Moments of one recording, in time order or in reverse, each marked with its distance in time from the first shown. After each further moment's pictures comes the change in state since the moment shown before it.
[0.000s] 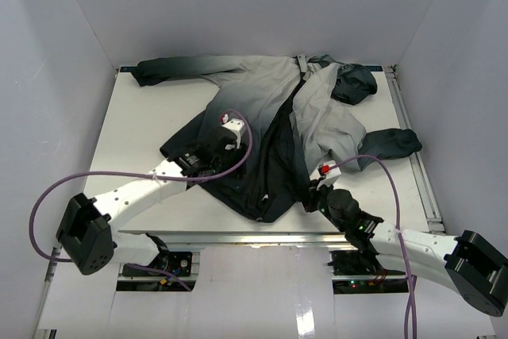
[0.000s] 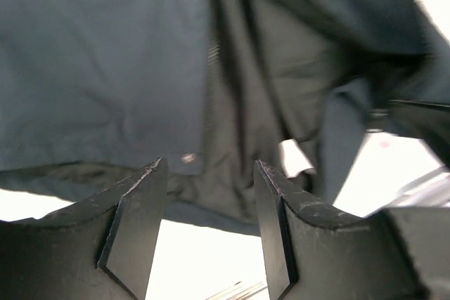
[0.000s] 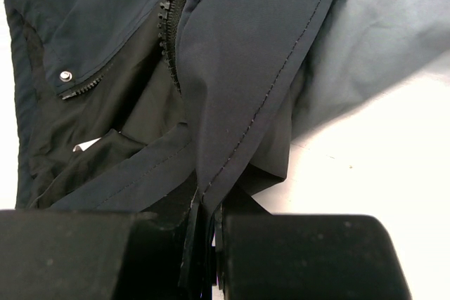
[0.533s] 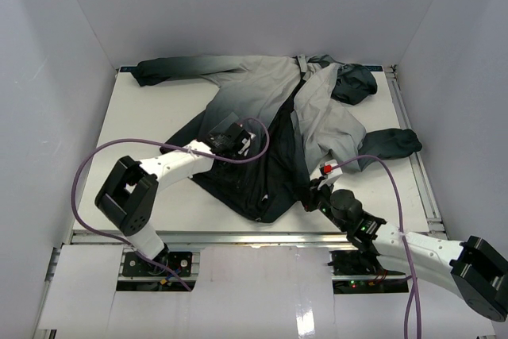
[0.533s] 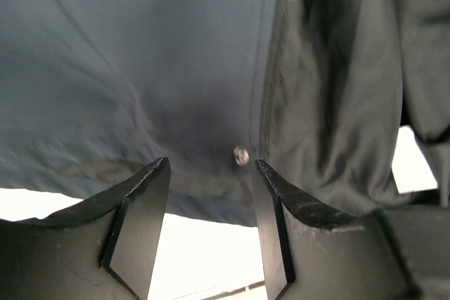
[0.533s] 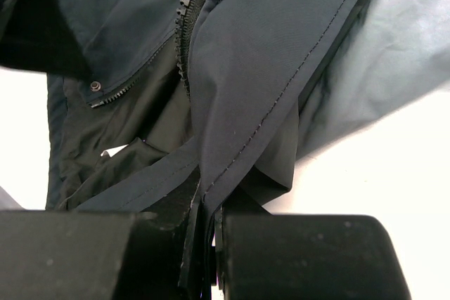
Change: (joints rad) left arm 0.094 0.377 0.147 -0.211 0.068 0.144; right arm 0.000 -0.060 0.000 -0.001 -0.036 0.000
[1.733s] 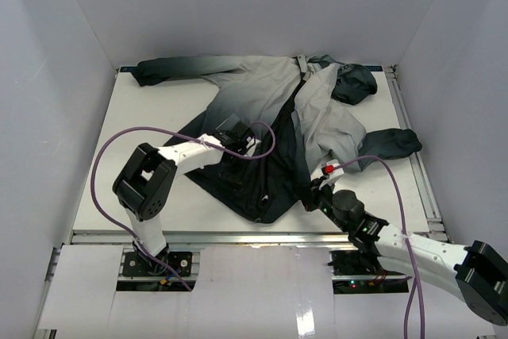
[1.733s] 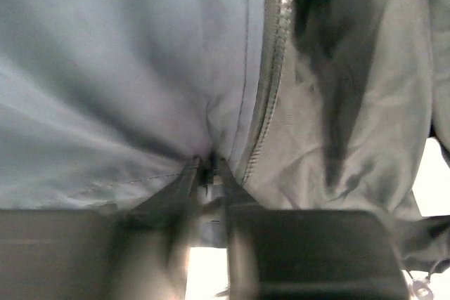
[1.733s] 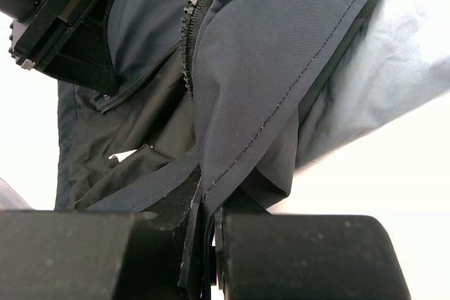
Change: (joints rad) left arm 0.013 0.153 0.069 -0.038 0.116 0.095; right arm 0.001 -0.049 0.000 -0.022 -0.004 0.000
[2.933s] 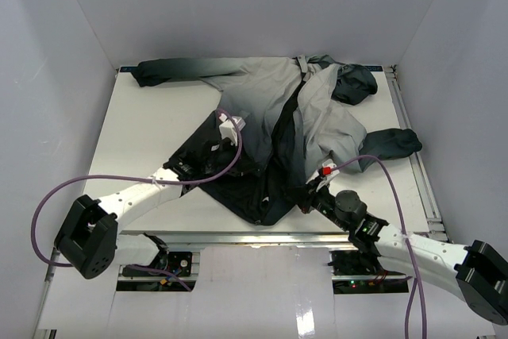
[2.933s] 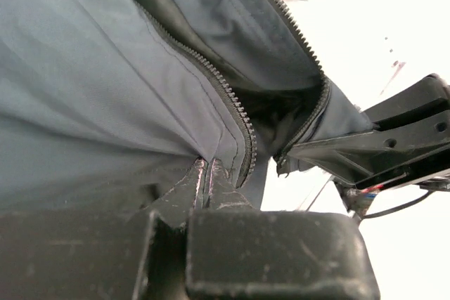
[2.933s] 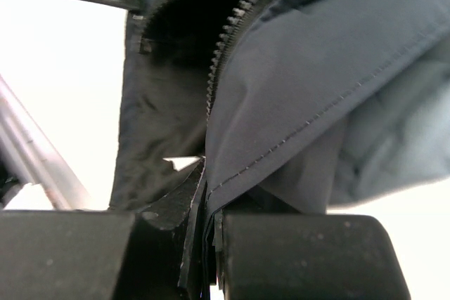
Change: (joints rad) left arm 0.028 -0.533 -0.431 0.751 0.282 -0.329; right arm 0.010 0.010 0.000 0.106 -0.158 -0.031
